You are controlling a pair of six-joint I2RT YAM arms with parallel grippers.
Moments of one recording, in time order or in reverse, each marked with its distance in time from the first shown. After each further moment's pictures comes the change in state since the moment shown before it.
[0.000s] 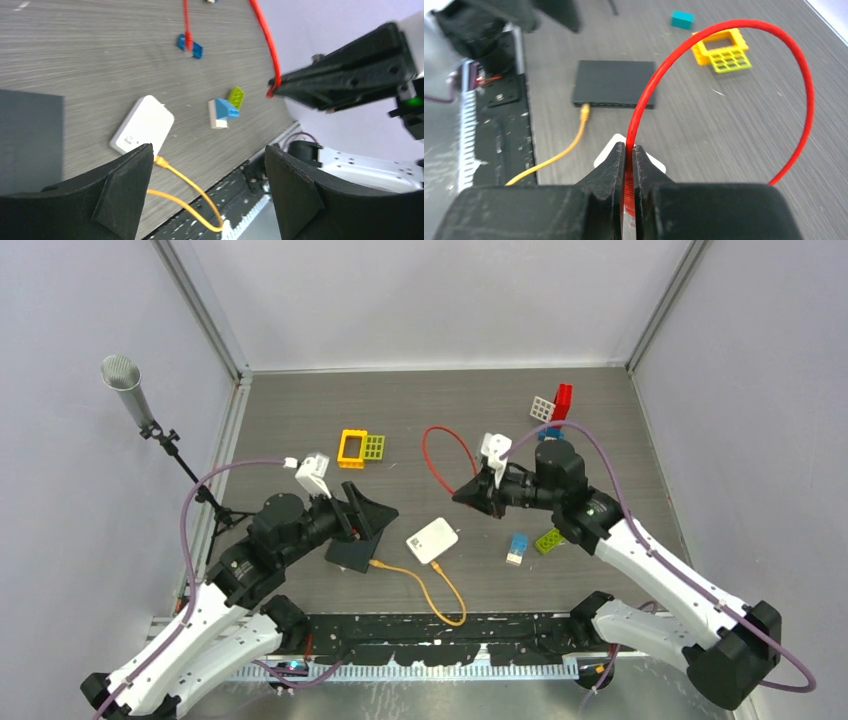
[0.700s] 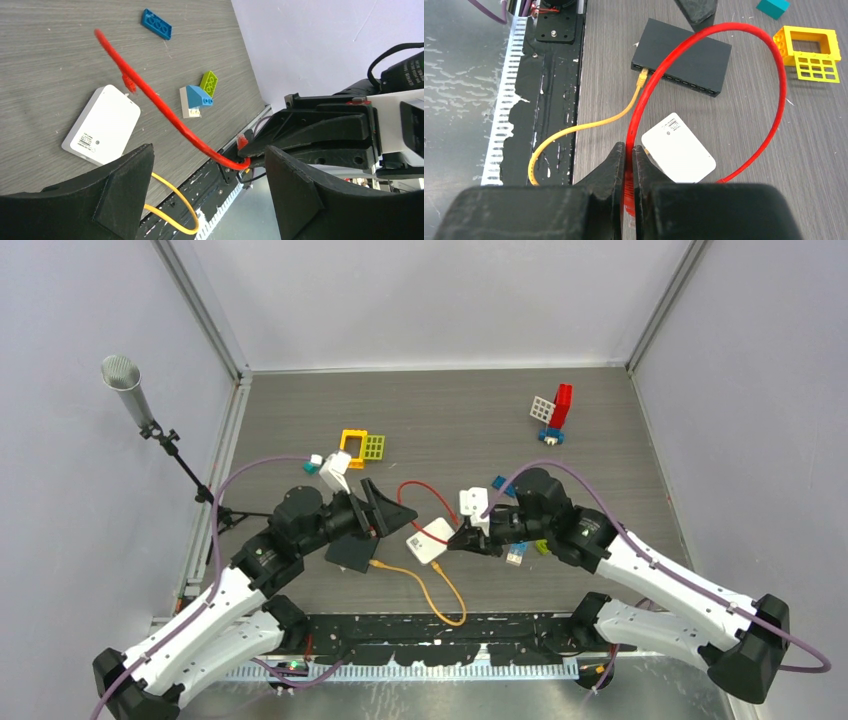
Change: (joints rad) left arm 0.000 0.110 -0.061 0.227 0.167 -0.115; right arm 0.235 -0.070 -0.056 -0.187 -0.039 -0.222
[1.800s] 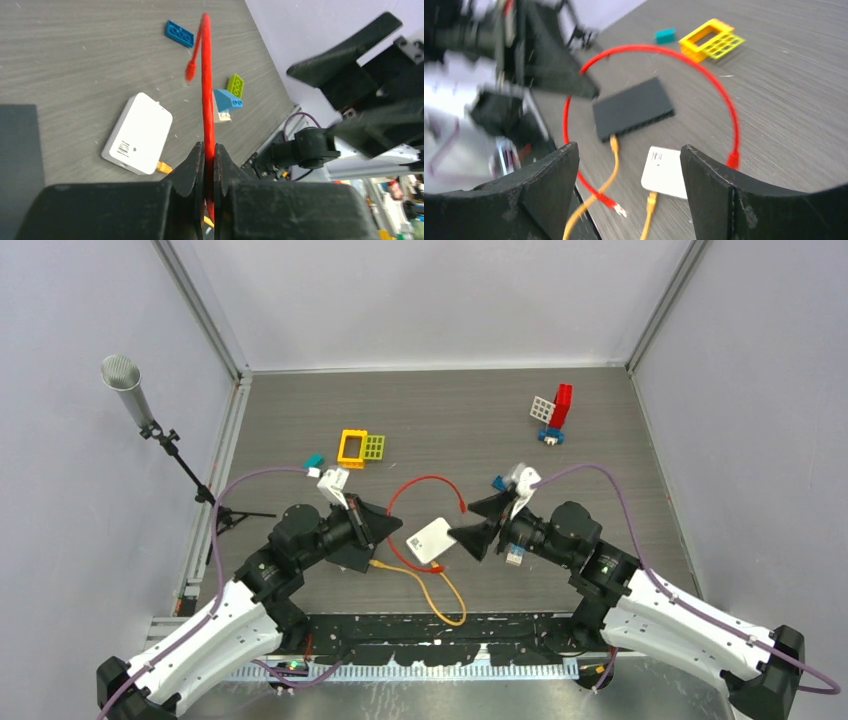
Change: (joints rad) left arm -0.002 -0.081 -0.162 0.106 -0.036 0.121; right arm 0.059 -0.277 -0.271 0.381 0.430 0.578
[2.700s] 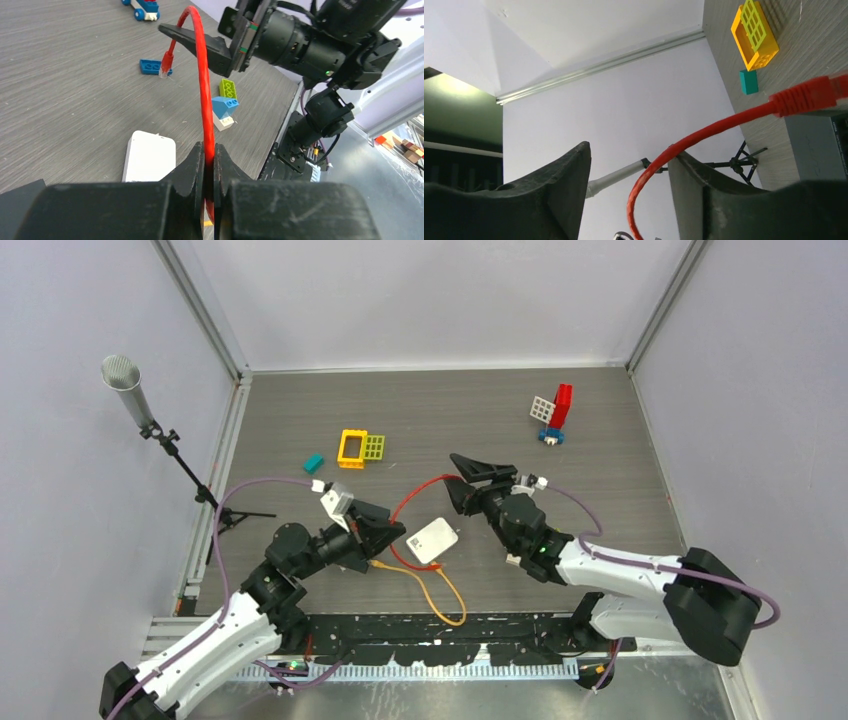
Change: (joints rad) left arm 0.000 -0.097 -0.194 0.328 0.134 0.314; right arm 0.002 0.479 -0.066 0.566 0.684 1.713
